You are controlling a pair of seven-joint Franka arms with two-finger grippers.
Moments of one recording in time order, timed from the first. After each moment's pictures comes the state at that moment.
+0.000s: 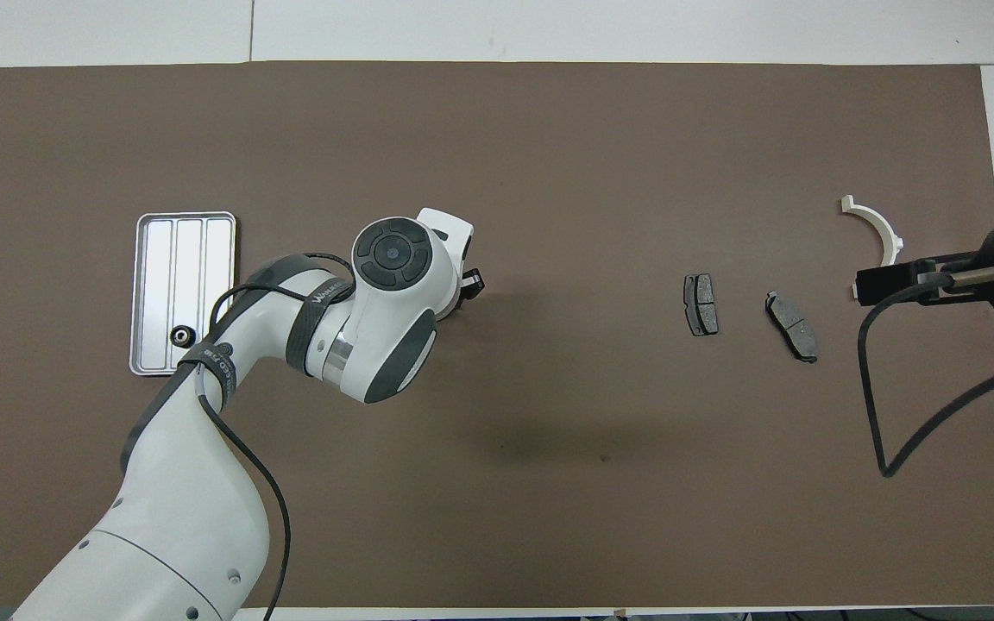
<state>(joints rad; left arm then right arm) -0.56 0.44 -0.04 -1.83 -0.02 2.29 -0.91 0.03 -0.14 0.07 -1.69 -0.03 1.62 0.05</state>
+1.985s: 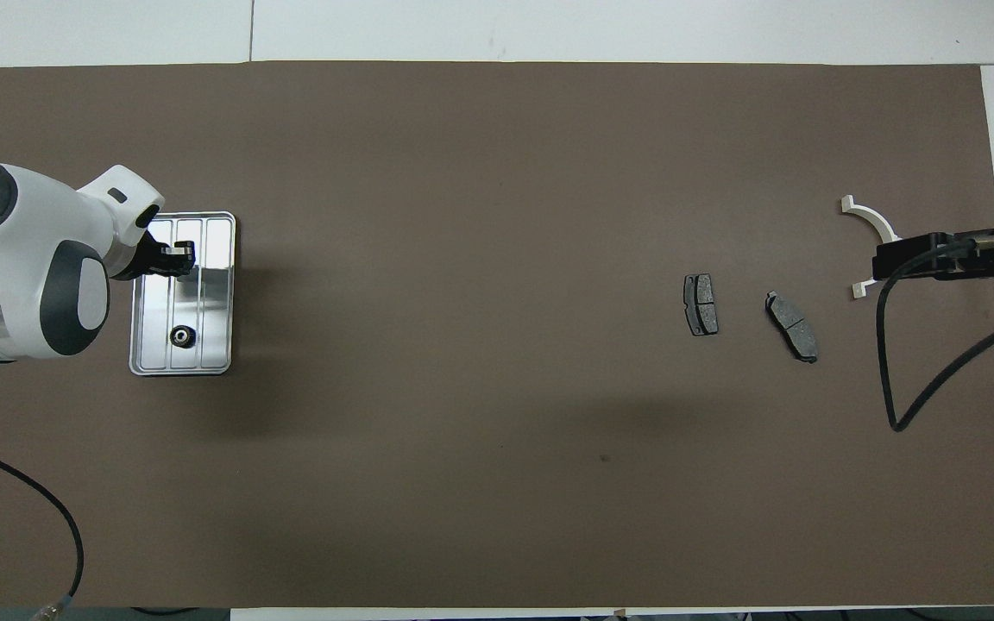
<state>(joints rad) -0.01 0.33 0.01 -1.97 0.04 2.34 -0.07 -0.05 -0.09 0.08 -1.68 0.00 1.65 0.05</state>
